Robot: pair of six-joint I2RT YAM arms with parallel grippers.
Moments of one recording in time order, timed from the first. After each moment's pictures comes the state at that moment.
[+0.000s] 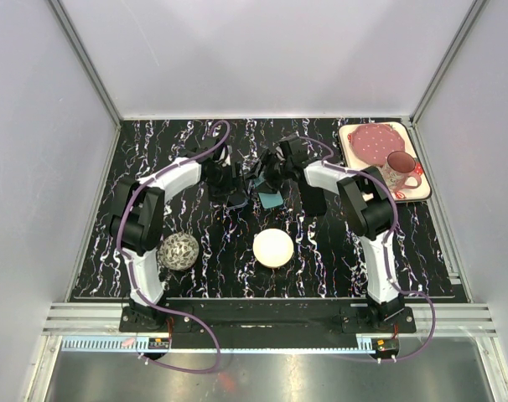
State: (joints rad) left arm -0.37 1.93 1.38 -0.57 0.32 -0.50; right arm 0.48 2.18 1.49 -0.05 -0.54 1.04
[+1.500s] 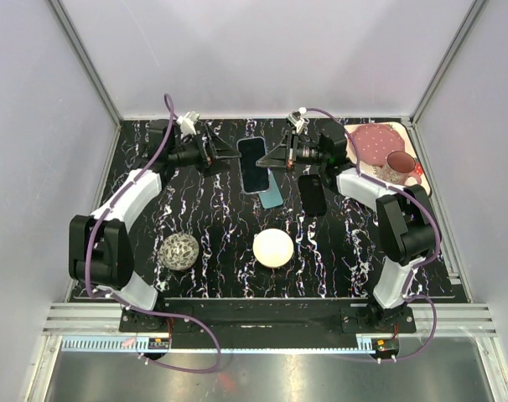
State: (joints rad) left arm -0.15 1.56 1.18 -0.10 0.88 -0.82; right arm 0.38 1.83 1.19 0.64 -1.05 1.18
